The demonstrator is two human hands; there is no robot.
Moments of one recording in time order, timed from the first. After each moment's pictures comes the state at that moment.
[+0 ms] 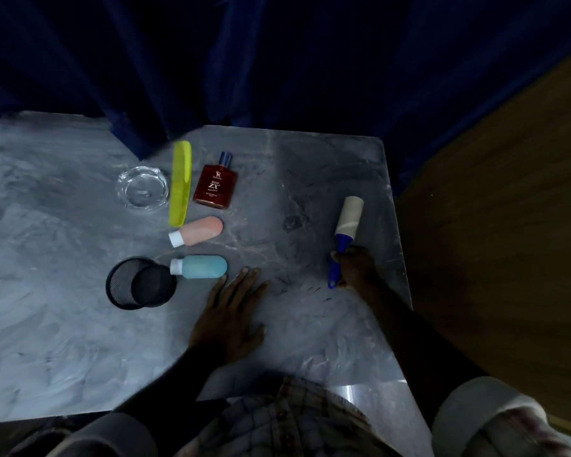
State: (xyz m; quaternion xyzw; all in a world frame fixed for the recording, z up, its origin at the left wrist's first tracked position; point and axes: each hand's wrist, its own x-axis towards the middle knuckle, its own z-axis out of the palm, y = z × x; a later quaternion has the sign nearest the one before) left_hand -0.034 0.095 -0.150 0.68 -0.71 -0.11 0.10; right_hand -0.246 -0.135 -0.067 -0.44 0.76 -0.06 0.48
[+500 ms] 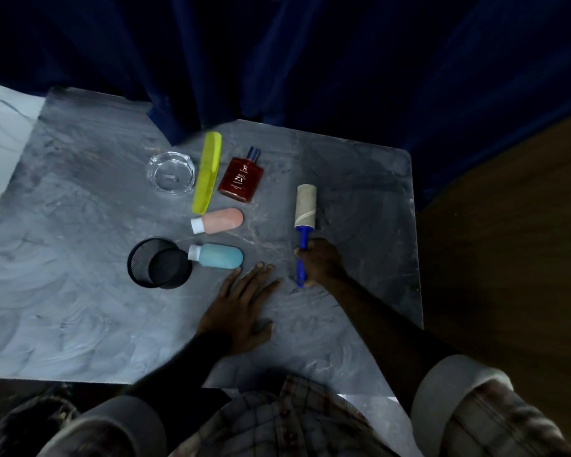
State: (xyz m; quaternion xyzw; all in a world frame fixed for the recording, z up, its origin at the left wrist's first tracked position) left_hand -0.036 0.093 -0.123 0.69 -0.70 -0.11 0.10; right_hand -0.158 -0.117 -0.075 -0.67 0.63 0.08 0.38
